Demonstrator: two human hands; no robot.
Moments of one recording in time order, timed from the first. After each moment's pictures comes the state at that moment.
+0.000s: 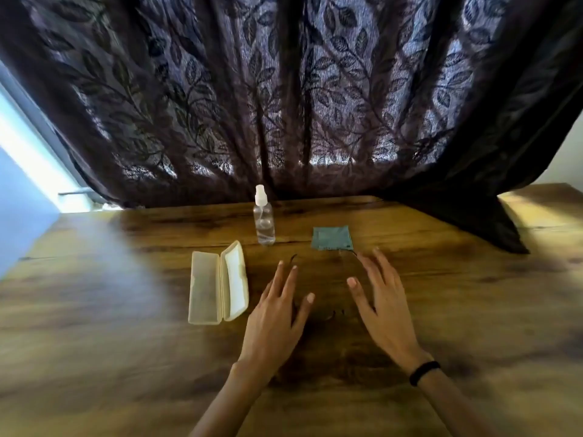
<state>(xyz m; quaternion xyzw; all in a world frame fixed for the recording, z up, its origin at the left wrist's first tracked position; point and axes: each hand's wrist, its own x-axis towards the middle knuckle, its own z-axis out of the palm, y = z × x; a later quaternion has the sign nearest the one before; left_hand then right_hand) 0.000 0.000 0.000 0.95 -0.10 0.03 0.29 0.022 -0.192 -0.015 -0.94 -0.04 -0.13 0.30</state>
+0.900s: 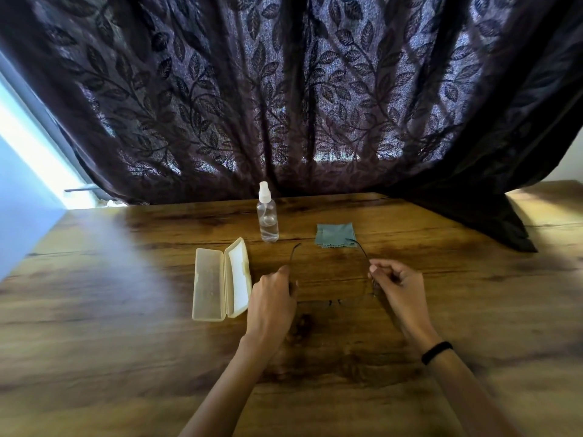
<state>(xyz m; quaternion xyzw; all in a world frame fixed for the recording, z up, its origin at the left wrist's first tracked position) 0.029 0.001 0.009 0.96 -0.03 0.09 0.28 0.040 -0.208 -0.007 -0.78 0.08 -0.09 0.61</state>
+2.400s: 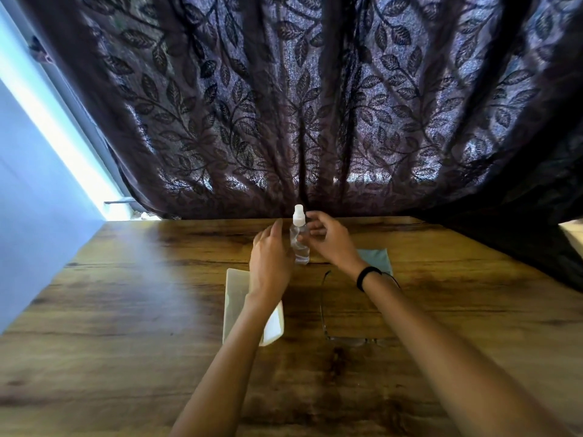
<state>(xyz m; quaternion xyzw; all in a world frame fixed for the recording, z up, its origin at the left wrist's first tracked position) 0.118 0.052 0.046 0.94 0.02 0.20 0.27 0.175 -0.073 0.032 -0.84 -0.15 -0.02 0.52</state>
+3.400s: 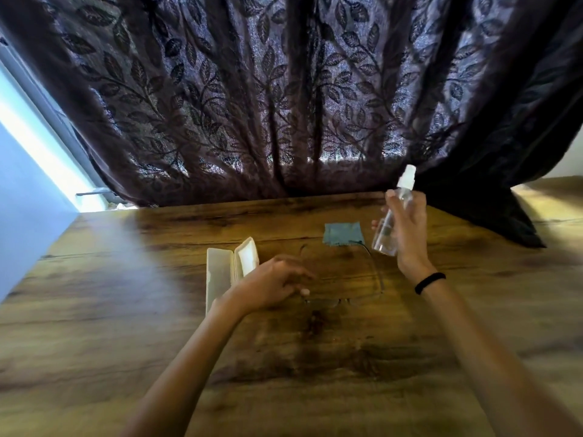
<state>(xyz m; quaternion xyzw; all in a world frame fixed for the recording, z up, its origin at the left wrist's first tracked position) 0.066 0.053 0.022 0.91 -0.32 -0.07 0.27 0.099 -0.190 0.056 -0.64 0.01 -0.19 0.75</state>
